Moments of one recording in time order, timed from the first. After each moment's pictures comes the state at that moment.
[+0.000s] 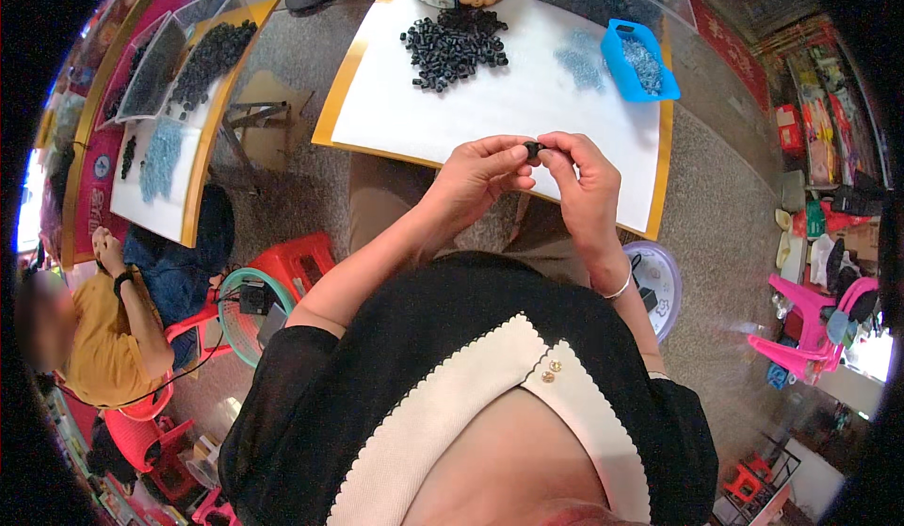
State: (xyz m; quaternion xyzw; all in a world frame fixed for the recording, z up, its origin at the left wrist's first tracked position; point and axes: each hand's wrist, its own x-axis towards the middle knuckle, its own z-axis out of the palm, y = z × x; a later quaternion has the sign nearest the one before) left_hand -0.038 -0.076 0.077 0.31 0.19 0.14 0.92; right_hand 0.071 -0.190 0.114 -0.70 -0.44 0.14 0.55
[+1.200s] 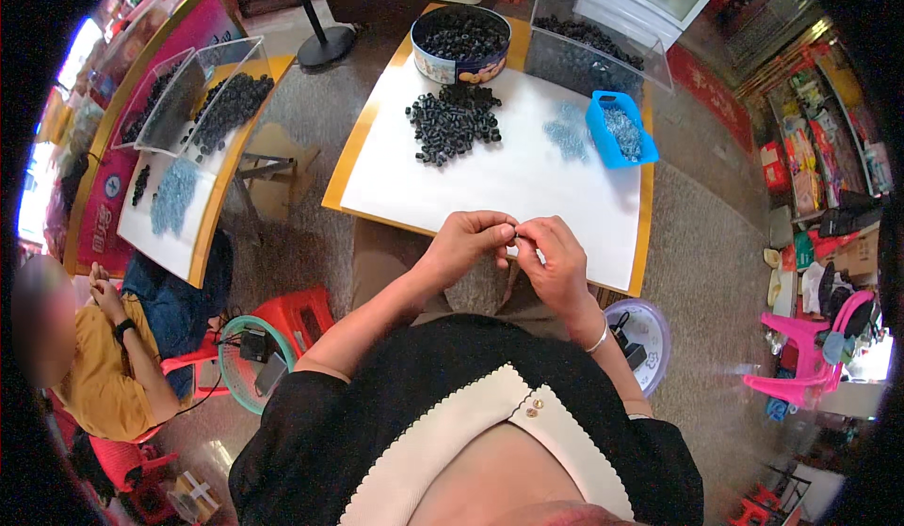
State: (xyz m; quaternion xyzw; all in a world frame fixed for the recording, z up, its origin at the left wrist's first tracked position) left_hand -0.046 -0.065 0.087 0.54 0.18 0.11 0.82; right_hand 0.069 -0.189 0.109 -0.67 -0.58 -0.02 0.47
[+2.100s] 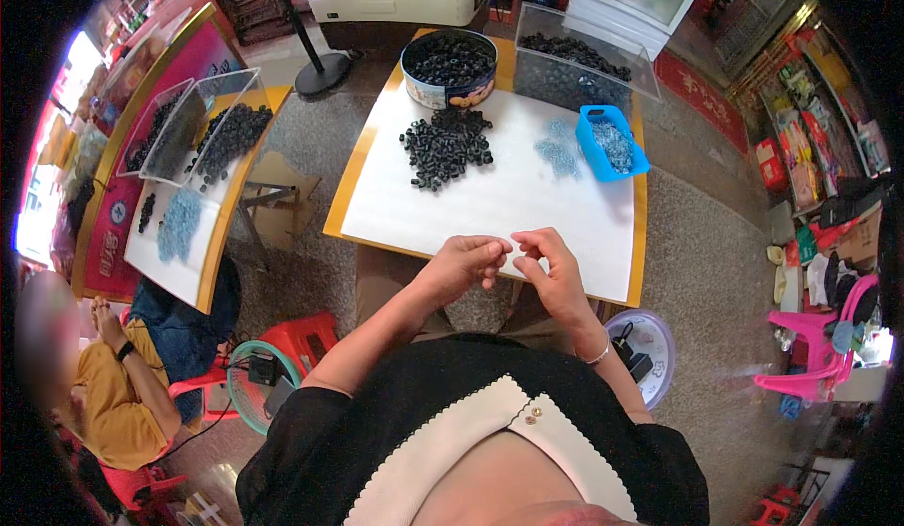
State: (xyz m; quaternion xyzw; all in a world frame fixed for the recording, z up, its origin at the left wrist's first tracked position) left_hand -0.042 -0.060 0.071 0.43 0.20 0.03 0.88; right_hand 0.083 -0.198 0.098 -0.65 -0.49 0.23 0.54
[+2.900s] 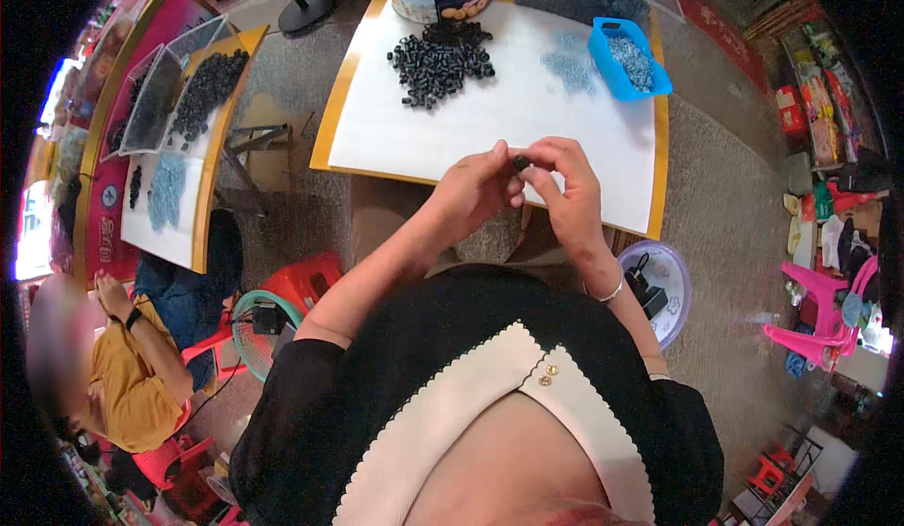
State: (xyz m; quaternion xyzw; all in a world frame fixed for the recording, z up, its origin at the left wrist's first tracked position) left_hand -0.026 -0.072 0.070 0.30 0.15 0.07 0.94; right_hand 0.081 -0.191 0.097 -0.66 -0.45 0.17 0.58
